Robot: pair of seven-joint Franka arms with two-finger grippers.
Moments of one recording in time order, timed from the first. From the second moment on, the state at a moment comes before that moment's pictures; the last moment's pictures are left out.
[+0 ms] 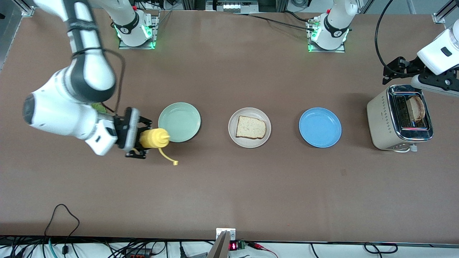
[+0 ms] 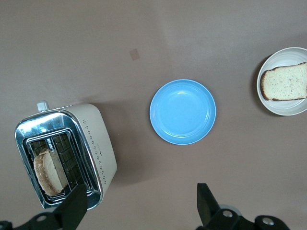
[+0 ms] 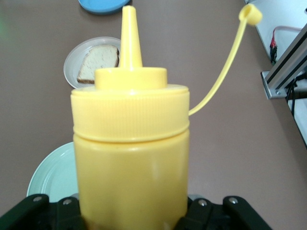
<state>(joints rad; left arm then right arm) 0.01 -0.06 -0.04 -1.69 0.01 1.59 0.22 0.39 0.44 -0.29 -1.62 0.84 1.98 -1.74</state>
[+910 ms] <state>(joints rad) 0.01 -0.06 -0.04 -1.69 0.01 1.59 0.22 0.05 0.51 -0.29 -2.07 1.37 1.57 -2.57</state>
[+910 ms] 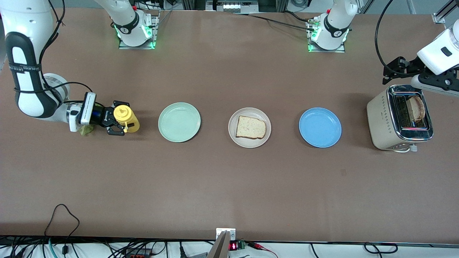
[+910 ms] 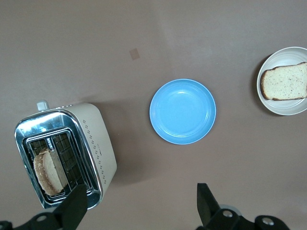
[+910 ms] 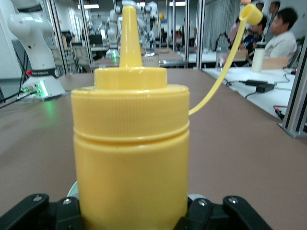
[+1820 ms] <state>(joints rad) 0.01 -0.06 -0.04 -1.69 0.01 1.58 0.22 0.00 0.73 -0.28 -2.06 1.45 1.45 -2.73</state>
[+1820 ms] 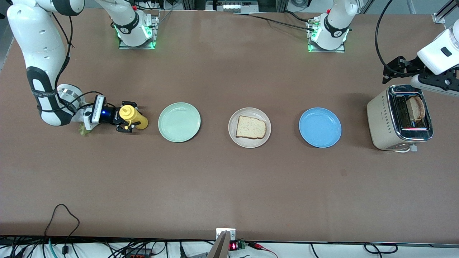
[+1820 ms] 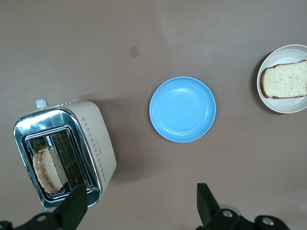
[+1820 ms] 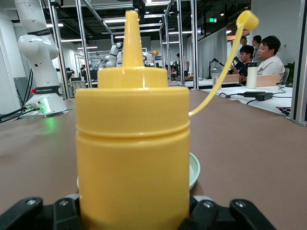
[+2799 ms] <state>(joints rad) 0.01 -0.06 -0.04 -1.69 0.01 1.58 0.22 -0.03 0.70 -0.48 -1.99 1.21 1.43 -2.65</state>
